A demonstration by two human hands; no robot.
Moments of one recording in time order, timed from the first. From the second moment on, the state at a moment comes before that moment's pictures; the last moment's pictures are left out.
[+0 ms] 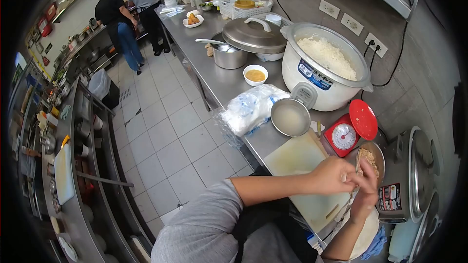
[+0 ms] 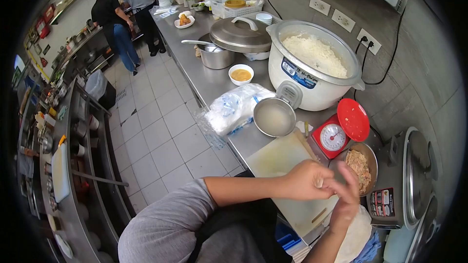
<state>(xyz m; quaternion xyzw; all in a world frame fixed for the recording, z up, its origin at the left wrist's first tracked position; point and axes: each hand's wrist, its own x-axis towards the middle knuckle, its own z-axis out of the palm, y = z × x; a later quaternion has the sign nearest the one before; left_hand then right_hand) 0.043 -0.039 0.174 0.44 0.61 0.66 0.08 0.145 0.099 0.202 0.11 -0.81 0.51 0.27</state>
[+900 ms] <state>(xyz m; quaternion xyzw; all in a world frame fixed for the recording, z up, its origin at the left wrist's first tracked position) 0.000 -0.057 0.006 0.22 0.79 0.55 0.18 0.195 0.117 0.038 -0.14 -0.97 0.16 0.13</state>
